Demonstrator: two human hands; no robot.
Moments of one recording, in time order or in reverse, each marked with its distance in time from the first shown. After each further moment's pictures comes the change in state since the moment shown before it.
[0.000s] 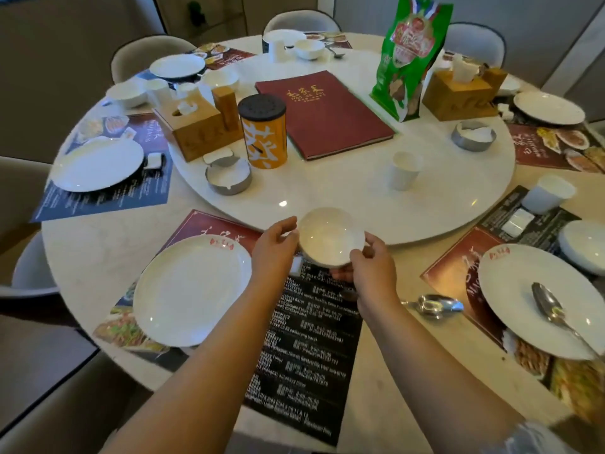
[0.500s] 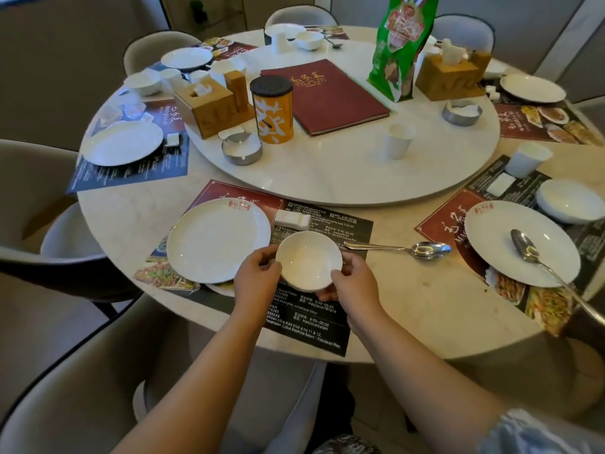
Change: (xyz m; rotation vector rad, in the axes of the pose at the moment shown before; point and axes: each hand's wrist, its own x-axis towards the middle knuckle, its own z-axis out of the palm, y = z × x) left_hand -0.108 -0.060 -0.061 0.124 0.074 -0.090; right_hand -0.098 0.073 -0.009 -0.143 -0.133 0.022
